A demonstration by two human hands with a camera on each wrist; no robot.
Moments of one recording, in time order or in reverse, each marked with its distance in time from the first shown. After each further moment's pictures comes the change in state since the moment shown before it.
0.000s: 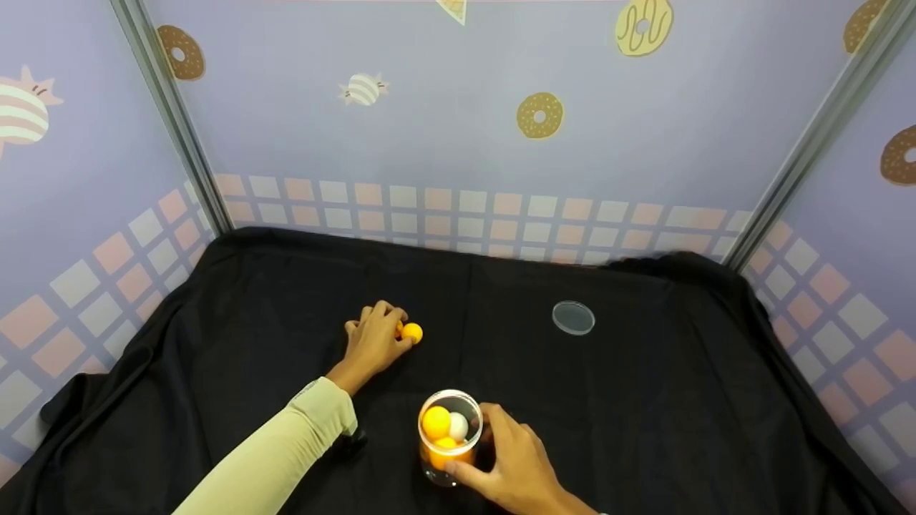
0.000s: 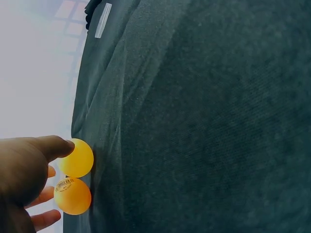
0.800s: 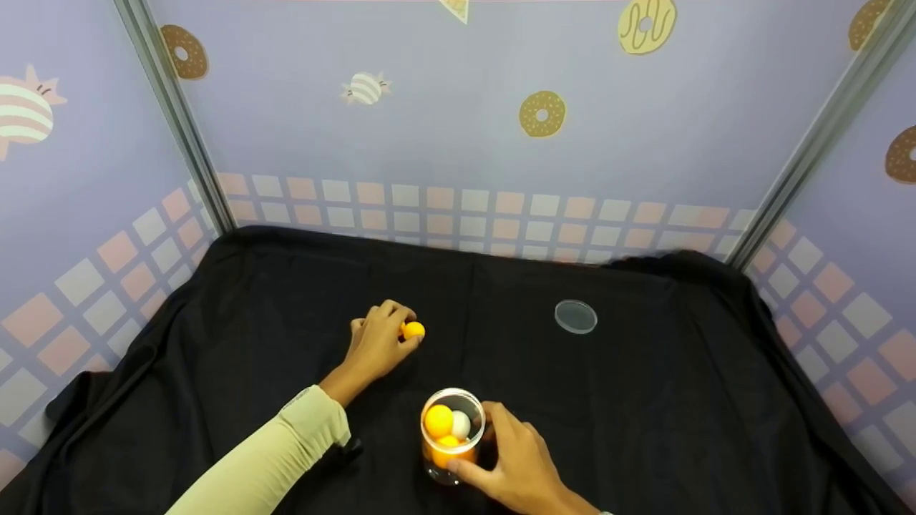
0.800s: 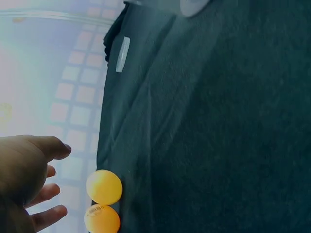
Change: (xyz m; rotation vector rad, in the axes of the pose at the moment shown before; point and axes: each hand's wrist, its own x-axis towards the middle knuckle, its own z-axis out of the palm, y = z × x) left_hand -0.014 0.013 -0.020 -0.081 0.102 0.102; right_hand 0.000 -0.001 -0.001 -0.012 0.003 0.008
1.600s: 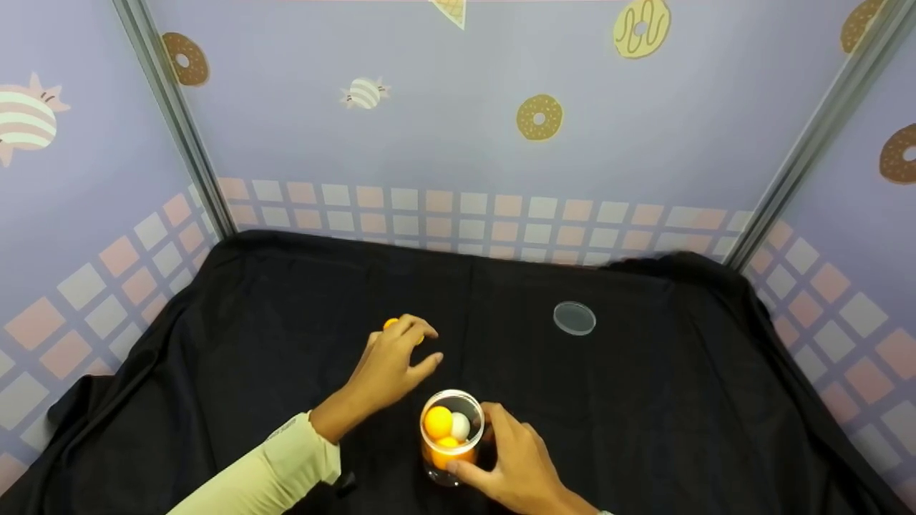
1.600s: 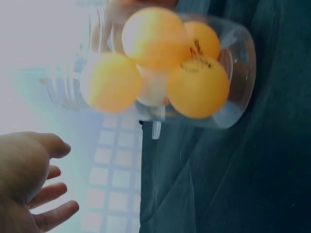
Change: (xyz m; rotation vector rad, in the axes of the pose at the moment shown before) left_hand -0.031 0.054 -0.046 -0.085 0.021 0.202; right_hand -0.001 0.001 -0.001 -0.014 -0.019 0.030
